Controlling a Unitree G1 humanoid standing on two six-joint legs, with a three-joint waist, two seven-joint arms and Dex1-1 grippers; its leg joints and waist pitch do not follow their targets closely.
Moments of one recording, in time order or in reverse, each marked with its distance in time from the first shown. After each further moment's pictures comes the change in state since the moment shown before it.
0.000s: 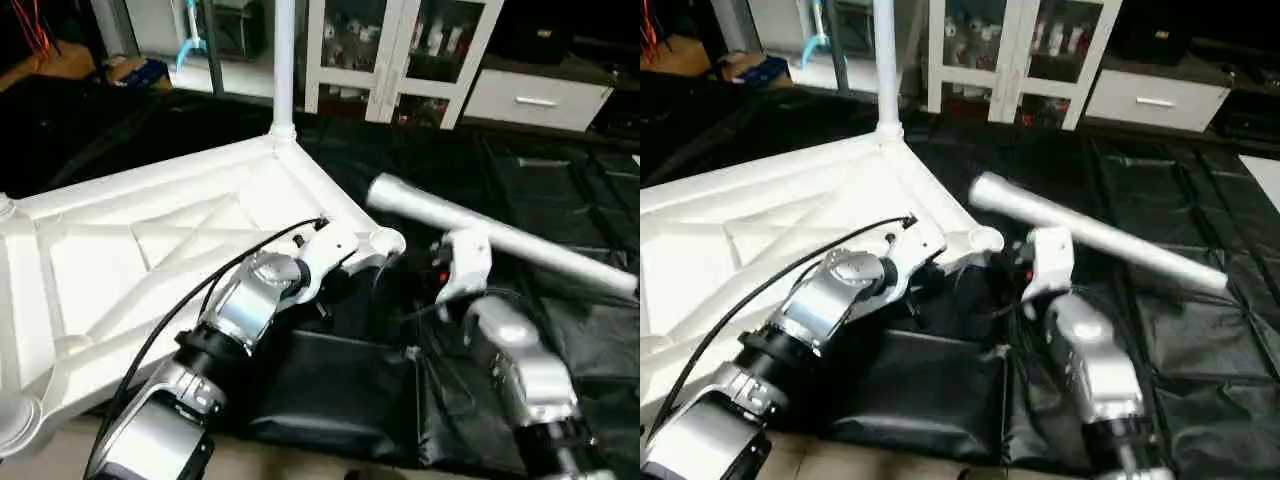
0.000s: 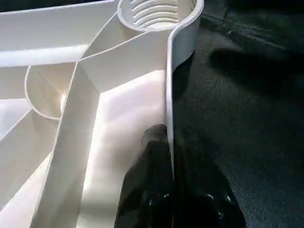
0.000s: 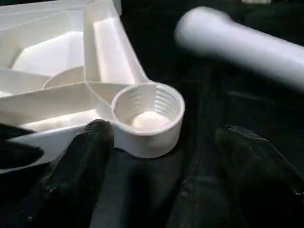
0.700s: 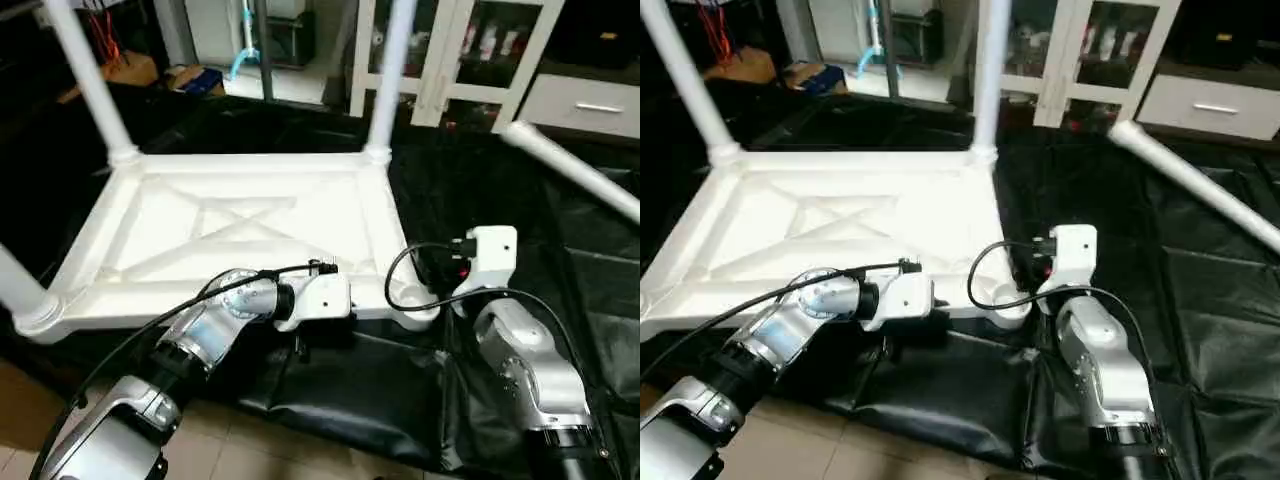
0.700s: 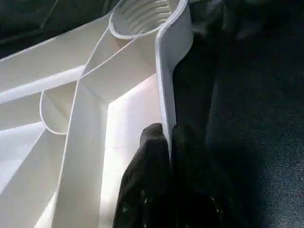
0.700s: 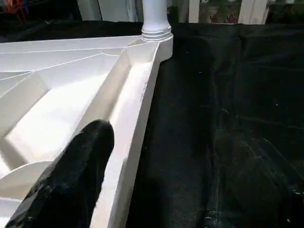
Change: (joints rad) left arm 0.070 0.156 -0.135 0.096 -0.005 -0.711 -0.279; right arm 0.025 0.011 -0.093 -0.063 0.000 -0.009 -0.077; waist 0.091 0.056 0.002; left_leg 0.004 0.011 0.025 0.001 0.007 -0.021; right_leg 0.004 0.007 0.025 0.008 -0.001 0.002
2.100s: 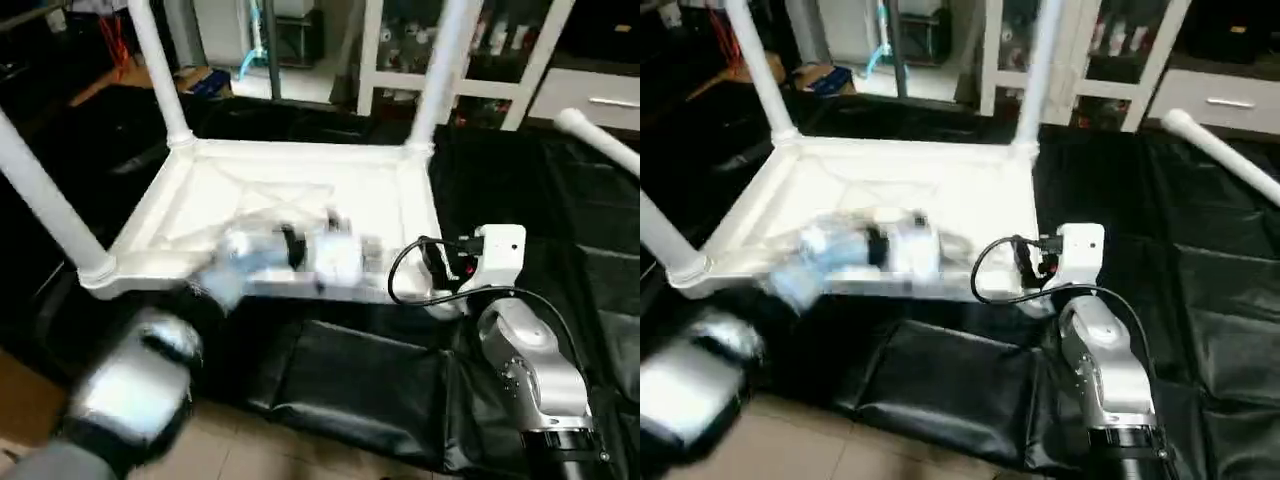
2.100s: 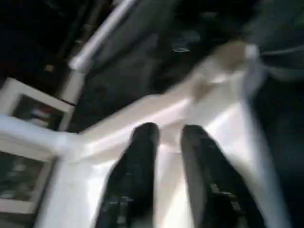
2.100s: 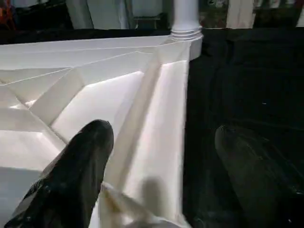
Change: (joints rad) left arm -0.307 -0.023 0.092 0.393 0.044 -0.471 0.159; right arm 0.004 0.014 -0.013 -0.027 -0.021 -0.001 -0.032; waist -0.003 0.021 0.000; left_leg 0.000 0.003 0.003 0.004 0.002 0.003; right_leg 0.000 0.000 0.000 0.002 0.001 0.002
